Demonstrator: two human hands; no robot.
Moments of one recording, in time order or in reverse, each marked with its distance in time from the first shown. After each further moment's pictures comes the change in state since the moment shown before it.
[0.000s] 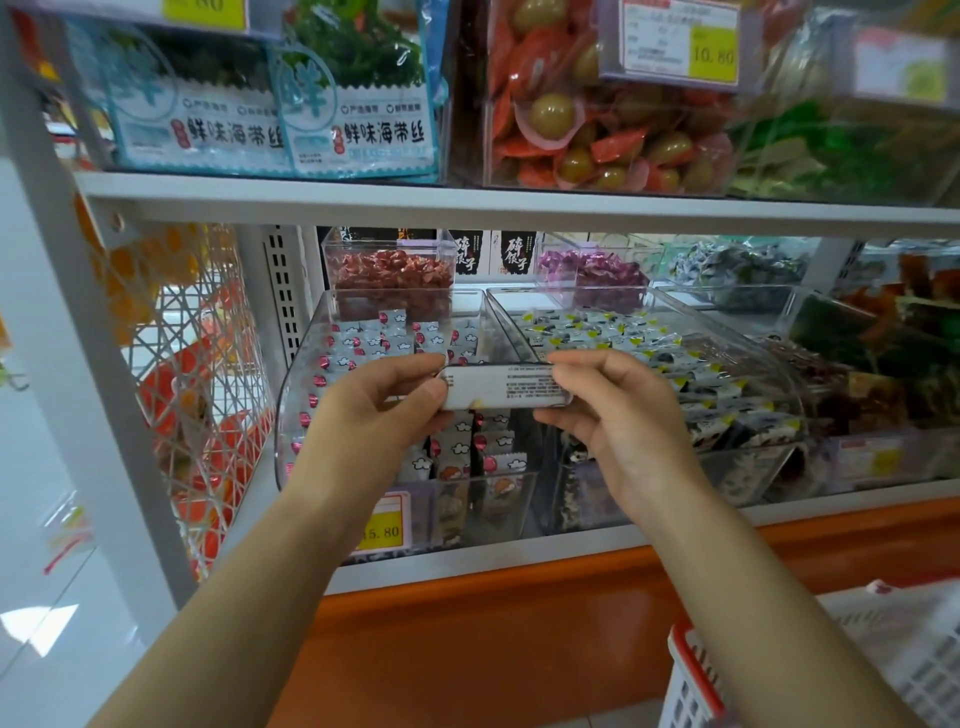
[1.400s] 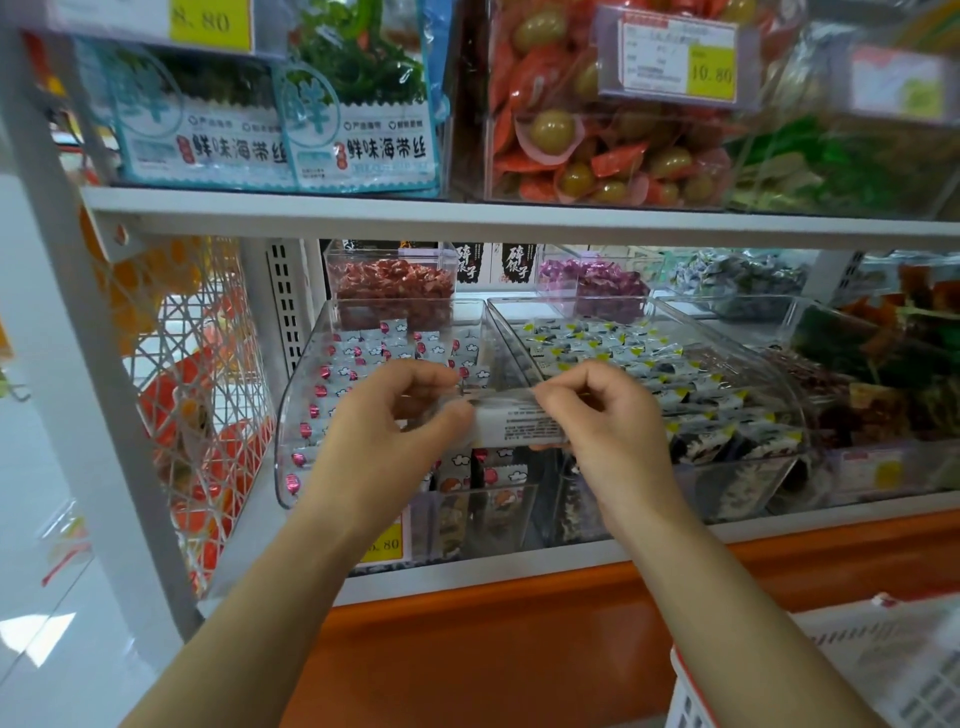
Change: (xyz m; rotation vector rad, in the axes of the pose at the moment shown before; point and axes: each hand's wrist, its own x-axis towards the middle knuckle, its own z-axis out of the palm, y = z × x) left_hand -0.002 0.002 0.004 0.300 -0.001 0.163; right_hand -0.001 0.008 0.007 -0.461 0.038 -0.253
